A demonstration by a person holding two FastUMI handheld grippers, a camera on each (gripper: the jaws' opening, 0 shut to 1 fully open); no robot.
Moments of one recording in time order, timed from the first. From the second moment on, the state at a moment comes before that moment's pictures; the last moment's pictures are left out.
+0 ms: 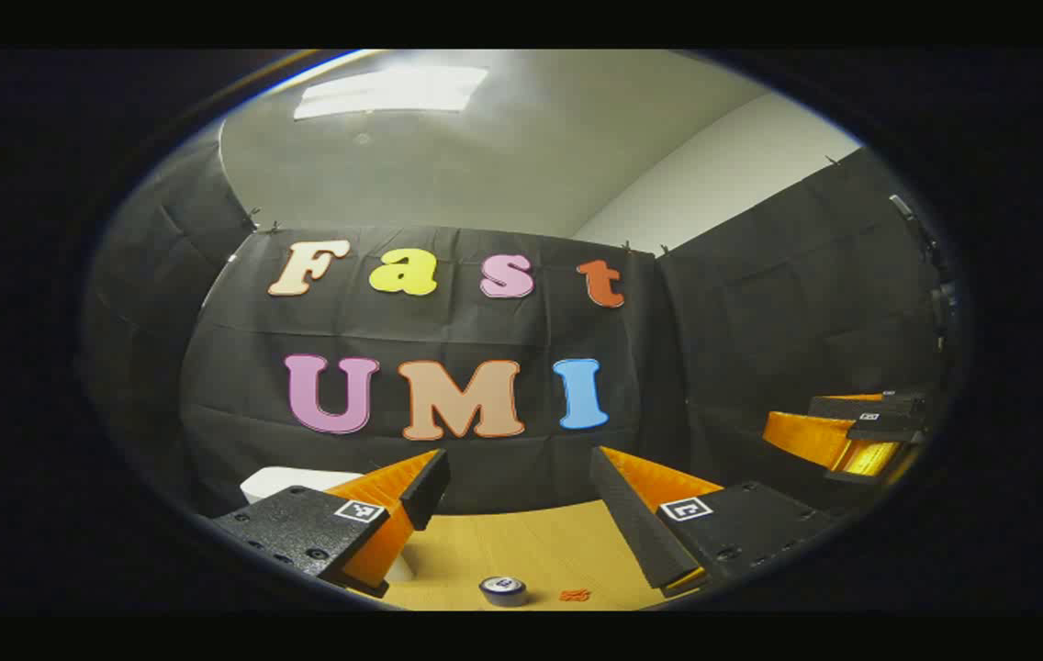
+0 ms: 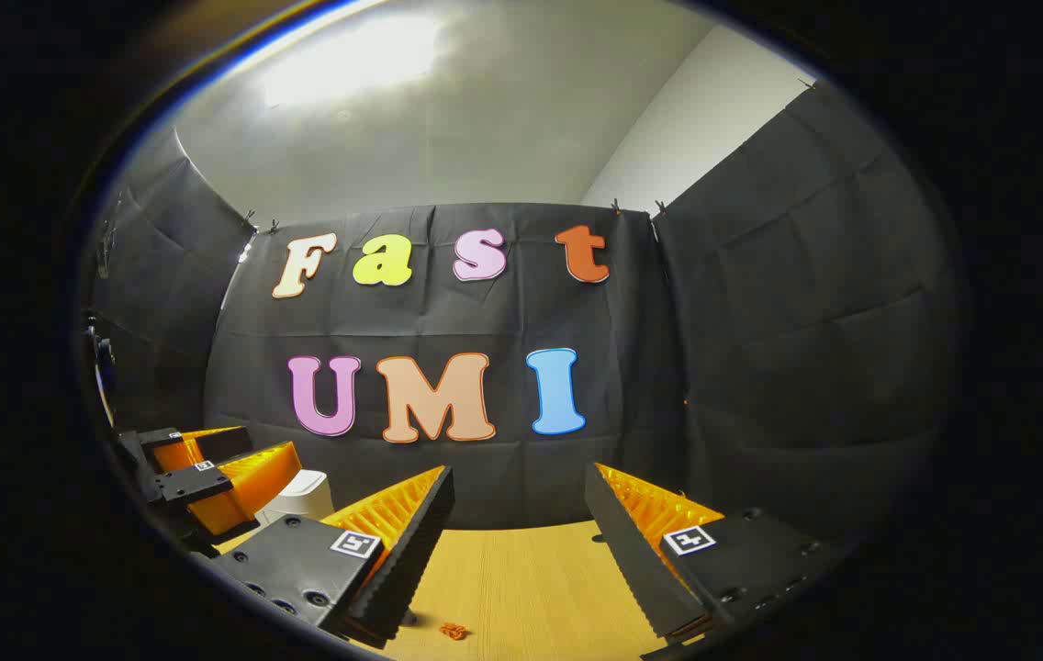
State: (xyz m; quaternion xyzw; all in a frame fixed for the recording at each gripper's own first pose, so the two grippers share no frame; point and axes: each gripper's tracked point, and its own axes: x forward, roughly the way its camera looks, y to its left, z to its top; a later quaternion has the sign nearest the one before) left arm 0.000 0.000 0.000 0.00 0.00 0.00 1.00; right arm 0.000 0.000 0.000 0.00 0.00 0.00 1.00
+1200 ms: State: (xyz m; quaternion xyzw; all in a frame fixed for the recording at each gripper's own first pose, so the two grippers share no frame) left arm -0.001 -0.008 -0.006 0.02 0.02 0.09 1.00; right arm 0.026 -0.014 -0.005 0.02 -0.01 0.09 1.00
